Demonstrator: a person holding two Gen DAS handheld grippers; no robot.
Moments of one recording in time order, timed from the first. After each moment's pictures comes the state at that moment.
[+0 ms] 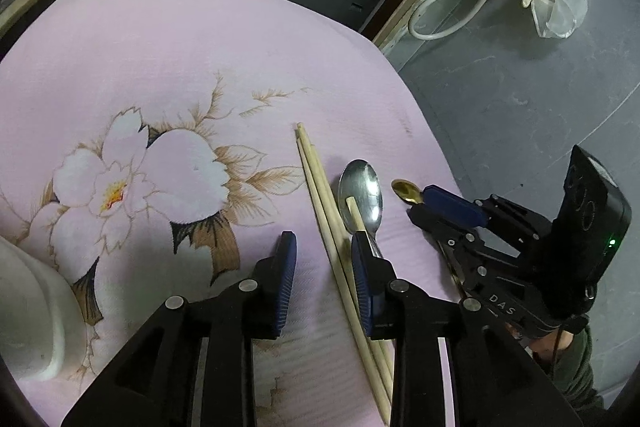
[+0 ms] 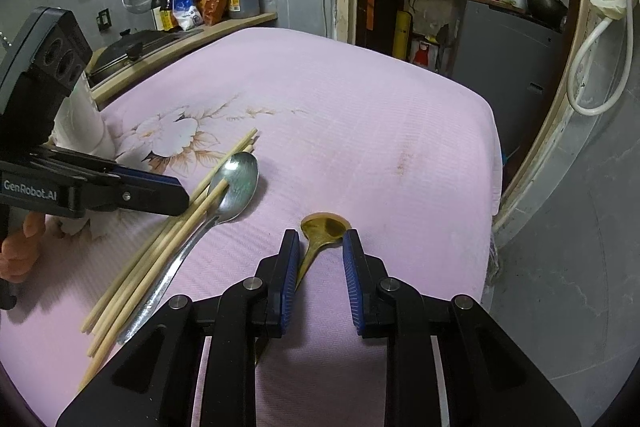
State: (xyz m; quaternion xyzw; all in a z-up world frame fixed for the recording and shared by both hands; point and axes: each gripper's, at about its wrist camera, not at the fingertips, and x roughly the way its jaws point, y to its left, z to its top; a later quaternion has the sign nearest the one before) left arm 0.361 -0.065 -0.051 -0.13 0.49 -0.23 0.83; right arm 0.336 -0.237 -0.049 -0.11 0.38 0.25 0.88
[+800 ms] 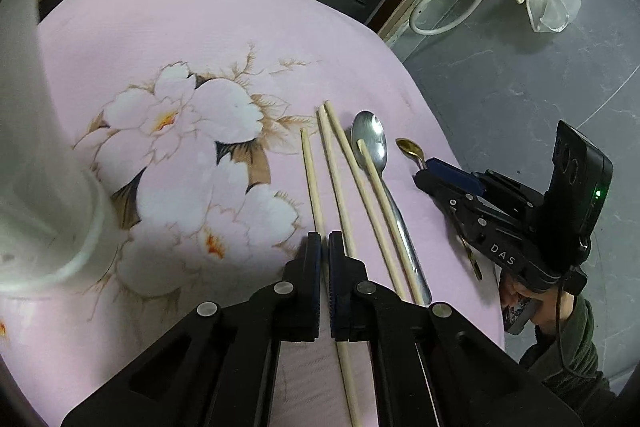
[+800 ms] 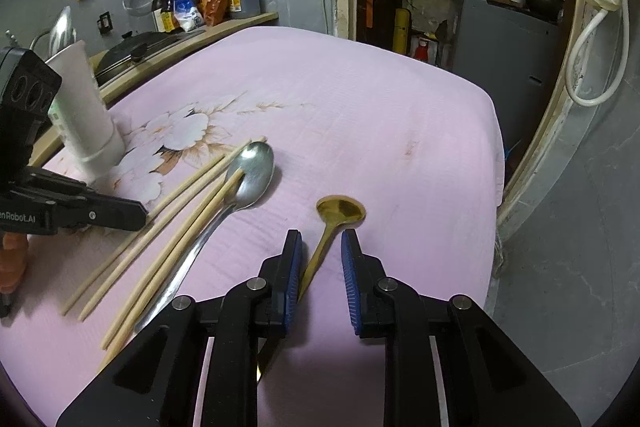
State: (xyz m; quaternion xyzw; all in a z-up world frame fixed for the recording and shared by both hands) left arm 0.318 -0.037 -0.050 -0.14 0.49 -0.23 0.83; right arm 0.323 -0.240 -0.048 -0.10 0.39 0.25 0.88
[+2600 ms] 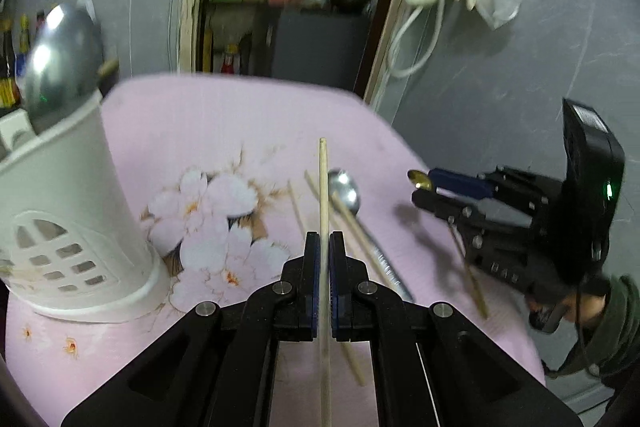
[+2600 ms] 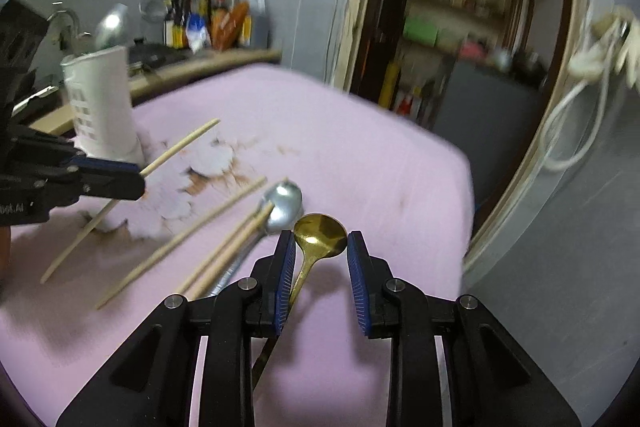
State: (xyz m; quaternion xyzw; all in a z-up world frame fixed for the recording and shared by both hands) left arm 0.244 -0.053 -0.004 -0.02 0.33 -0.21 0.92; right arm 0.267 -0.221 -0.021 -0.17 0.27 0.22 0.92
